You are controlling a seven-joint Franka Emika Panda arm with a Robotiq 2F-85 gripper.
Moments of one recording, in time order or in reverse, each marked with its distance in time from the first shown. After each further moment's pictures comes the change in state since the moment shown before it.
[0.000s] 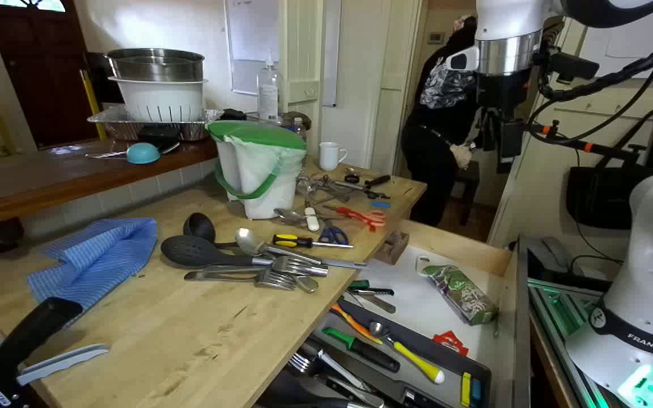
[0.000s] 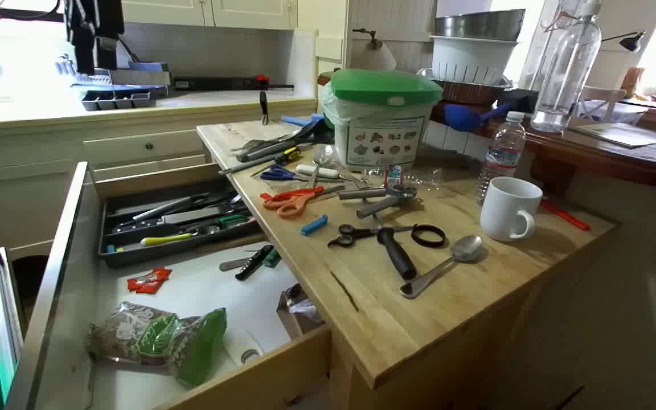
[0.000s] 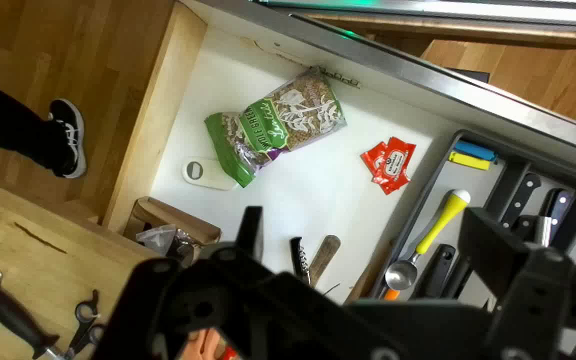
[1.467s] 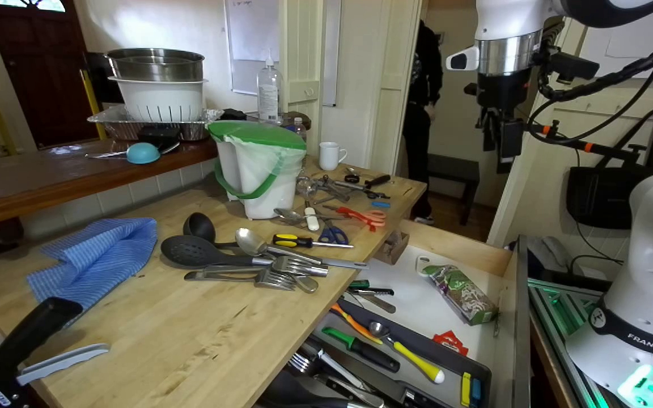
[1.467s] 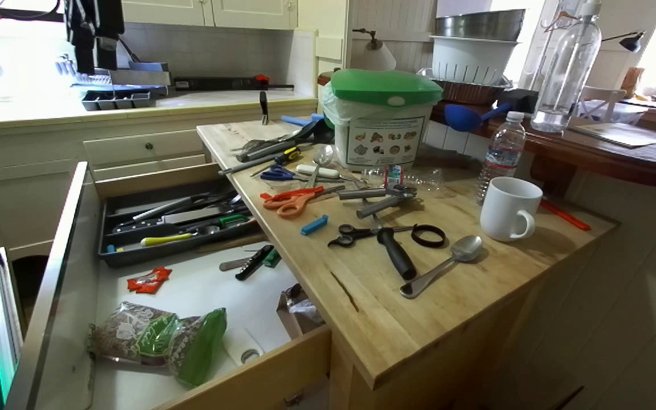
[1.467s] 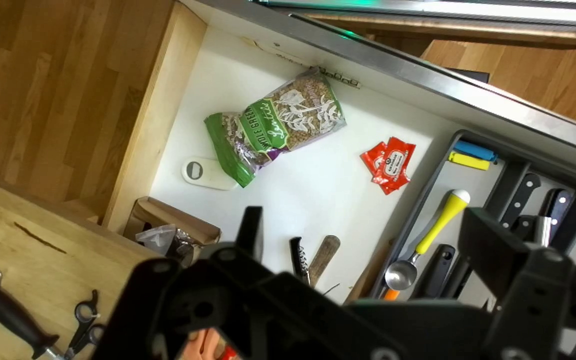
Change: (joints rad) arm 0.002 0.000 -0.001 0.000 0.000 0.000 0.000
